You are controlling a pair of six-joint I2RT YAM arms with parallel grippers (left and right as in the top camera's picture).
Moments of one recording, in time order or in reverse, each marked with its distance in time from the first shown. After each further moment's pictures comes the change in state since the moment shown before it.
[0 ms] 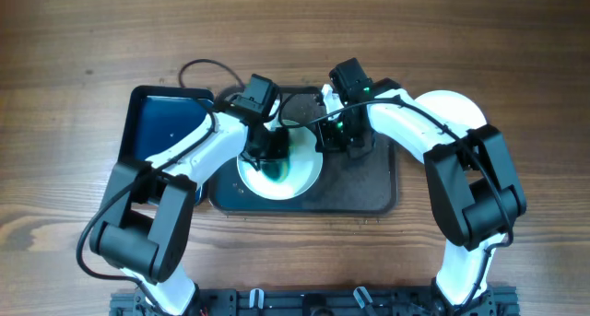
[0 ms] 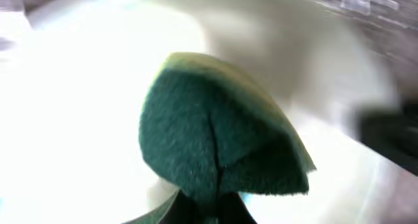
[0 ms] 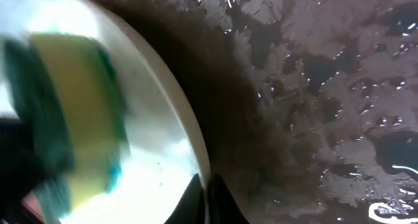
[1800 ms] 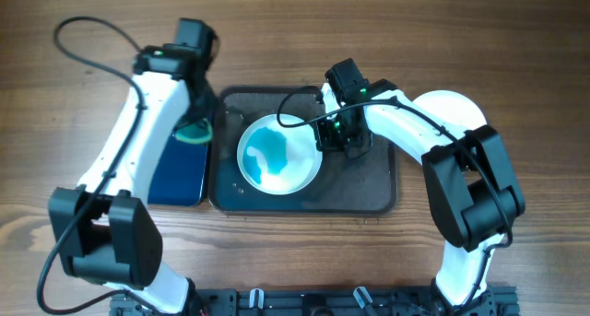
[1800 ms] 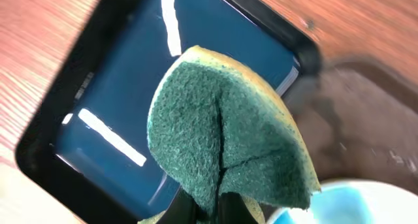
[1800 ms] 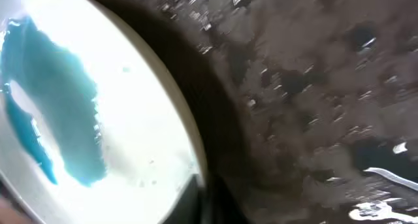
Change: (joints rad) left arm 0.280 -0.075 0.377 -0.505 -0.572 -0.344; right arm 0.013 0.000 0.004 0.016 0.095 0.046
